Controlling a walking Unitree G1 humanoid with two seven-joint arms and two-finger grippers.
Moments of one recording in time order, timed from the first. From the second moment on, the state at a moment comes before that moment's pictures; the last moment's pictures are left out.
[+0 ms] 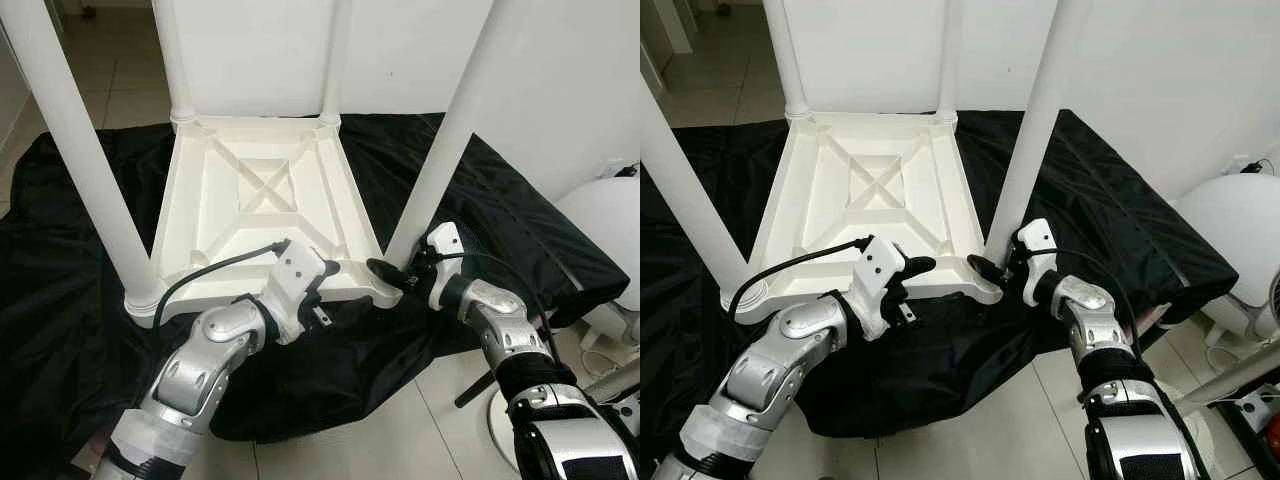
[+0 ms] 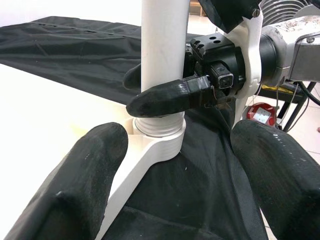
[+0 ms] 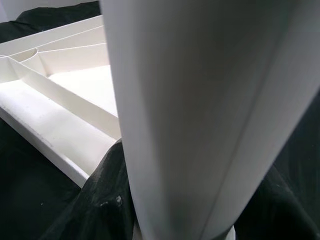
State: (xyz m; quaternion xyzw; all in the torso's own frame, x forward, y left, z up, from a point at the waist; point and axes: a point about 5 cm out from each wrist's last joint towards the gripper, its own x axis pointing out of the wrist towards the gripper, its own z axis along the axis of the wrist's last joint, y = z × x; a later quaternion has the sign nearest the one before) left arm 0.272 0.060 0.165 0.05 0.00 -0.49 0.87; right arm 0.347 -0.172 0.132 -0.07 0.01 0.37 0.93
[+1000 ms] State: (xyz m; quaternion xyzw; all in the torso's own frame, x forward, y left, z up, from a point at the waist) left arm 0.276 0.063 0.170 0.04 -0.02 -0.48 0.88; right arm 0.314 -0.122 0.122 0.03 -0.06 0.07 1.00
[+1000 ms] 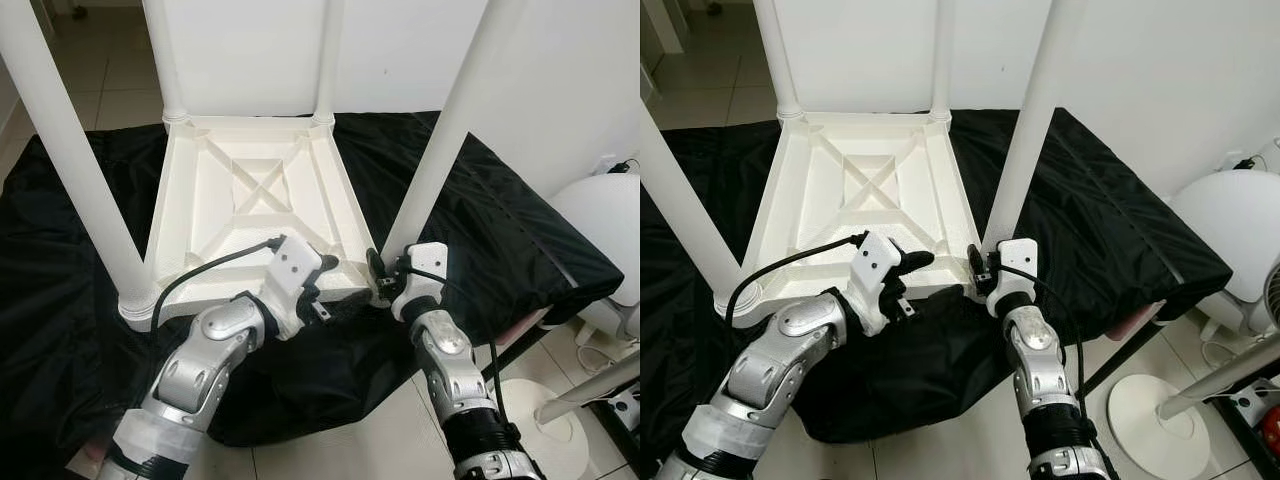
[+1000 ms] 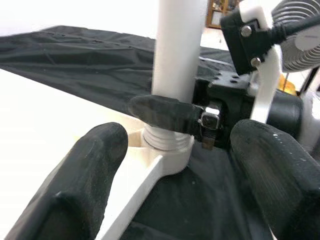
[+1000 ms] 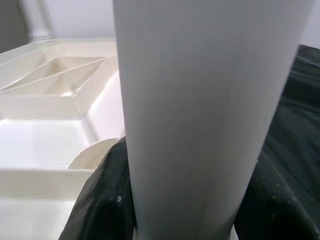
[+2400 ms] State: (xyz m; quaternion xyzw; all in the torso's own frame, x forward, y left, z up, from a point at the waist) left arm 0.285 0.072 0.176 0.01 -0.05 -0.44 0.90; right arm 0.304 -0.150 0.133 0.00 -0.07 0.12 0.99
